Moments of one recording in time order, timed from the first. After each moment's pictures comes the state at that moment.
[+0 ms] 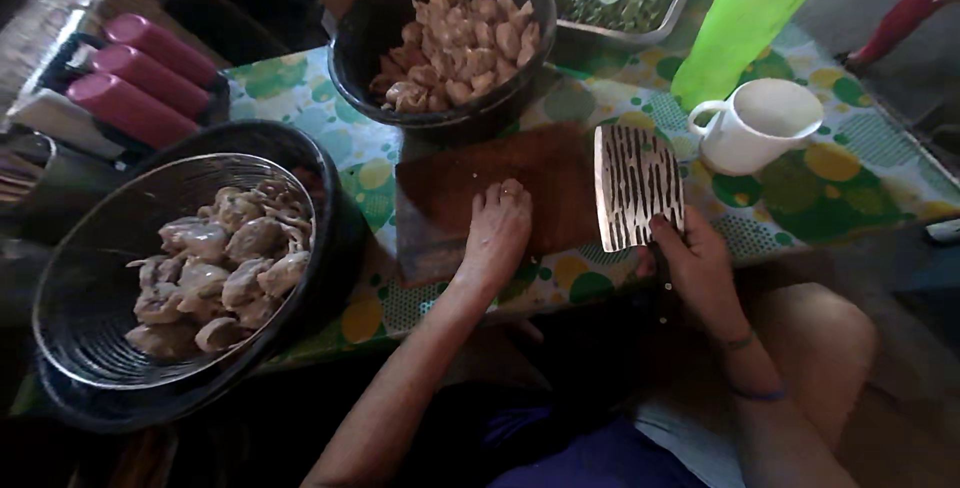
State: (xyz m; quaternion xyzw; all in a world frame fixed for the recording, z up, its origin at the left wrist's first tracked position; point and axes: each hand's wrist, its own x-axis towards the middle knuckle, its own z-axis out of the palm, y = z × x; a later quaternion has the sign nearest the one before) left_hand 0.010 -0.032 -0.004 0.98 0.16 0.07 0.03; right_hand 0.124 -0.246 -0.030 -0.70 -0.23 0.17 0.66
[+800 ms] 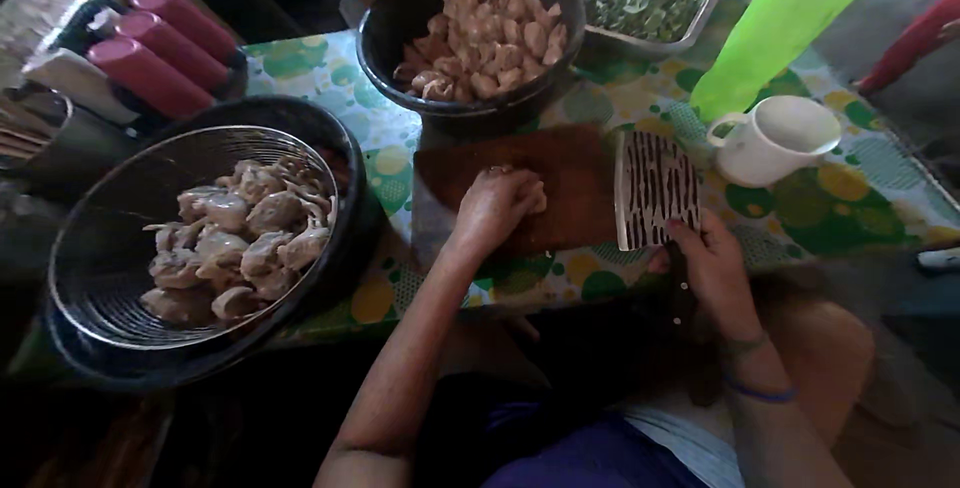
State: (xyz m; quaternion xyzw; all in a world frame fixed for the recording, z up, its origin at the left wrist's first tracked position) left_hand -0.002 0.006 0.019 0.94 0.20 0.10 0.25; right_hand 0.125 -0.243 -0.020 -0.71 -0.18 0.19 0.65
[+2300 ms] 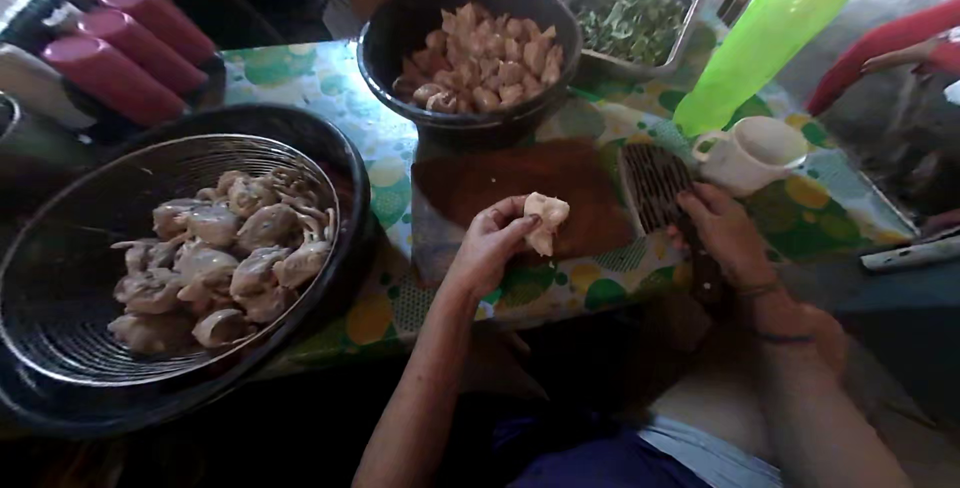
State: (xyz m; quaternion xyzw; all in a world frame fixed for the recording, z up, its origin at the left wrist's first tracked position) left_hand -0.030 -0.012 0.012 0.60 0.21 0.16 0.76; right_hand 0.183 -0.235 -0.005 -0.86 -0.17 0.15 0.45
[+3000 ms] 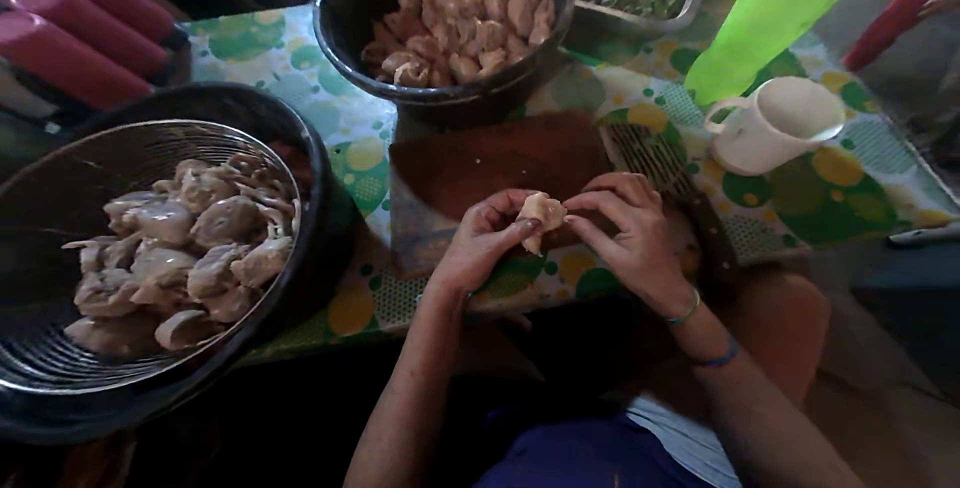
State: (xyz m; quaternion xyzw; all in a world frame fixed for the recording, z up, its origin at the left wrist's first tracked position) left_hand -0.025 -0.027 0.004 0.66 0.18 0.15 0.72; right_hand 0.113 -0.182 -0.026 -0.72 -0.50 -0.07 0.48
